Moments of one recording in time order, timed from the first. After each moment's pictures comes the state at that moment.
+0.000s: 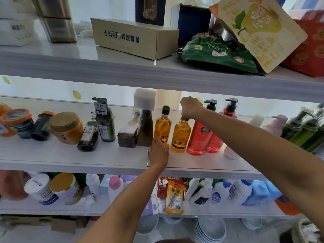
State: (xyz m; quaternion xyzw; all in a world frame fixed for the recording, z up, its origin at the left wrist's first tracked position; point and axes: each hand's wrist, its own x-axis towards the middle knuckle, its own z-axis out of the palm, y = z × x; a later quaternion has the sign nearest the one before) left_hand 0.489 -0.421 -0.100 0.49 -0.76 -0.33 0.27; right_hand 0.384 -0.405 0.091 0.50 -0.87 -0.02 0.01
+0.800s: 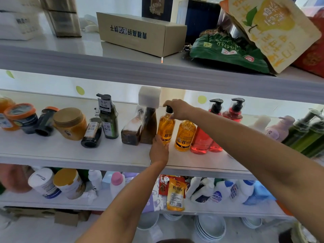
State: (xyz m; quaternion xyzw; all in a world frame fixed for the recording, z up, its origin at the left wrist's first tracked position) left_hand 0.496 -0.428 -0.101 0.50 -0.75 -0.35 0.26; right_hand 0.404 -0.431 0.077 0.63 -0.78 0.00 -0.05
